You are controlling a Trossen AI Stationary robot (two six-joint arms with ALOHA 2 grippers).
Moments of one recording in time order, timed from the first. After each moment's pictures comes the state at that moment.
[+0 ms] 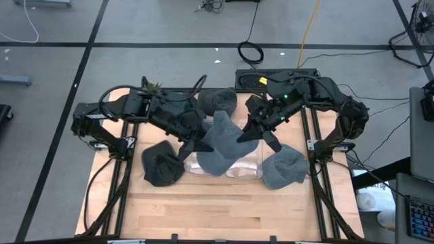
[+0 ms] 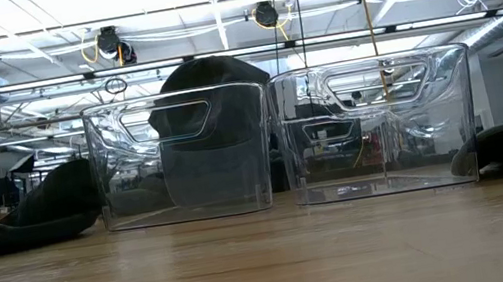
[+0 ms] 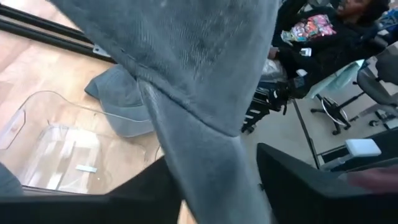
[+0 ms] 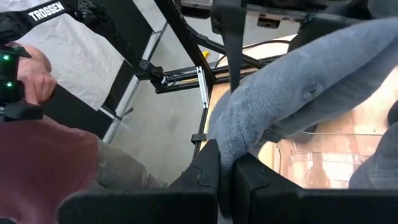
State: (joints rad) left arm -0.07 1.52 1.85 -0.81 0.24 -0.40; right arm 0.02 1.66 2.30 -1.15 -0.44 0.30
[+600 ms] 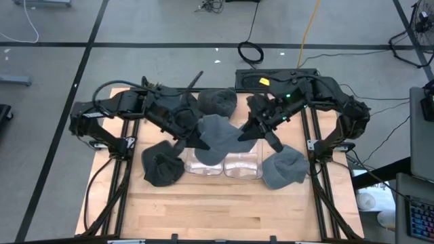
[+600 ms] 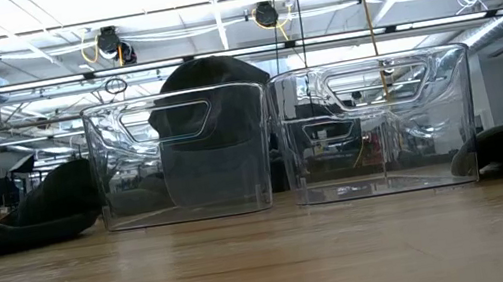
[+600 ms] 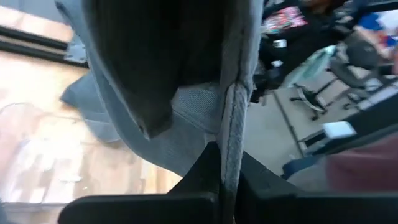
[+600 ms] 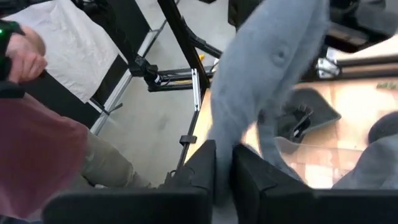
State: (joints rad) left arm -0.05 1.50 1.85 -0.81 0.38 -0.33; right arm 0.02 1.65 2.30 -1.14 -0.42 0.19
